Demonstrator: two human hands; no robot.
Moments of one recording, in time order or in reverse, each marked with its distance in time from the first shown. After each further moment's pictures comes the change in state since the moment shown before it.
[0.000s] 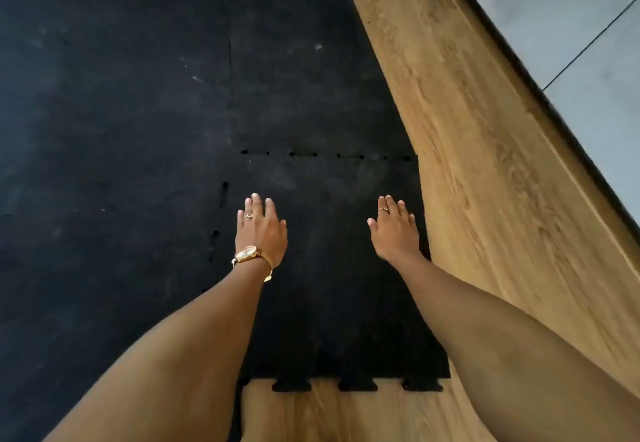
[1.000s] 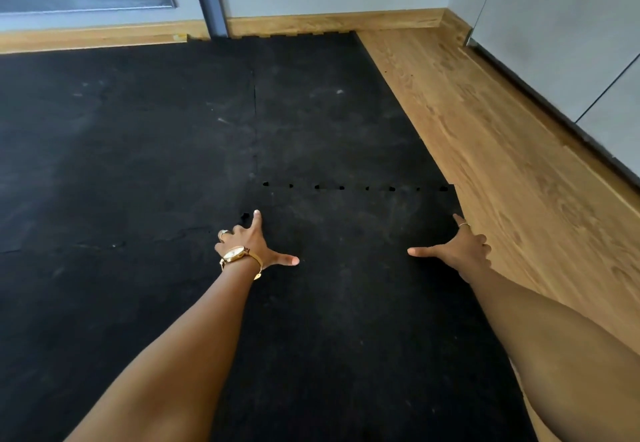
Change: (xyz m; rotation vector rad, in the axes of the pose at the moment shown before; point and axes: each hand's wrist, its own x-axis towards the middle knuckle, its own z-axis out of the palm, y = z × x) left_hand 0.073 -0.073 0.009 0.018 -0.139 -0.240; right_hand 0.076 0.053 0.029 0.503 0.084 0.459
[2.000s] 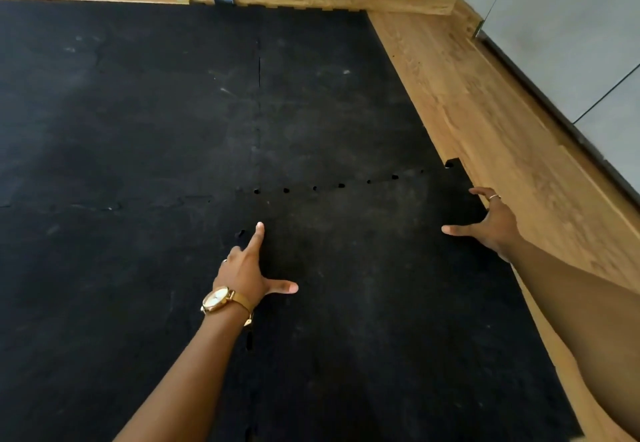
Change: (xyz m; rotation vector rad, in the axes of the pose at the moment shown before) left_hand -0.082 -0.034 0.038 -0.324 -0.036 0.112; right_hand 0.006 0.016 -0.060 0.047 0.031 -0.309
